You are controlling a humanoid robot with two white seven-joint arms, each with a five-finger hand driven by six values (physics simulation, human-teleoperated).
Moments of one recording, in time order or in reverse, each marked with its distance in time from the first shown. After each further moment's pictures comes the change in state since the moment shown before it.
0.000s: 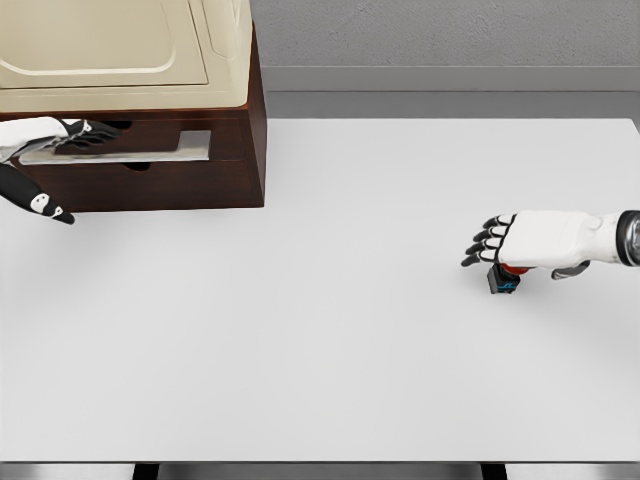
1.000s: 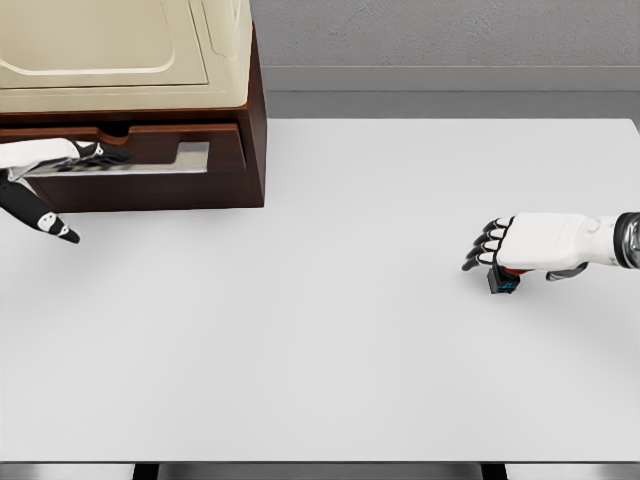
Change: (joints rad) left arm 0.008 0.005 -0.035 -0.015 -0.027 -0.047 -0.025; right arm 0.006 0.003 -0.001 -0.003 -0.001 0.000 0.000
